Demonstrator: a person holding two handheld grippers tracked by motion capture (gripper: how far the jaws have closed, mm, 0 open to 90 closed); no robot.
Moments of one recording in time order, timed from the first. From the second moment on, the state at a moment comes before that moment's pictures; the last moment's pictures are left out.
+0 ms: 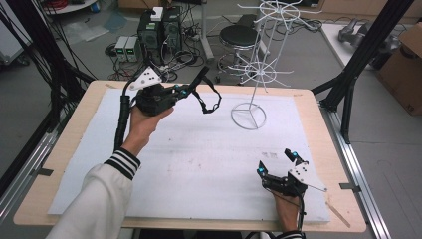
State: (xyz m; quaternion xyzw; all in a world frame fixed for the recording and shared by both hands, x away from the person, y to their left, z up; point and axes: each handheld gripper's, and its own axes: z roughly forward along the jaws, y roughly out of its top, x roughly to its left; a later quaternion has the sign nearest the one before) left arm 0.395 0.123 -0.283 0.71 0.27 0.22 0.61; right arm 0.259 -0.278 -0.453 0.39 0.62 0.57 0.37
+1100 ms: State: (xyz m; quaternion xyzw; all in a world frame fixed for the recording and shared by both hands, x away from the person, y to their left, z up) left arm 0.436 0.051 -0.283 0.70 0.26 0.18 0.64; right arm 0.259 -0.280 -0.453 0.39 0.62 0.58 0.37
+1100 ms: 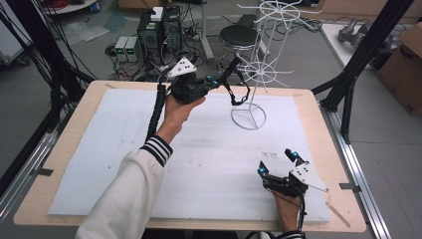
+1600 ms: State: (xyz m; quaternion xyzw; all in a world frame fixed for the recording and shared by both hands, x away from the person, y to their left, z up) left arm 0.453 0.030 -0.300 0.71 0.28 0.17 0.63; right arm 0.259 -0.281 -0.453 0.39 0.62 0.58 0.36
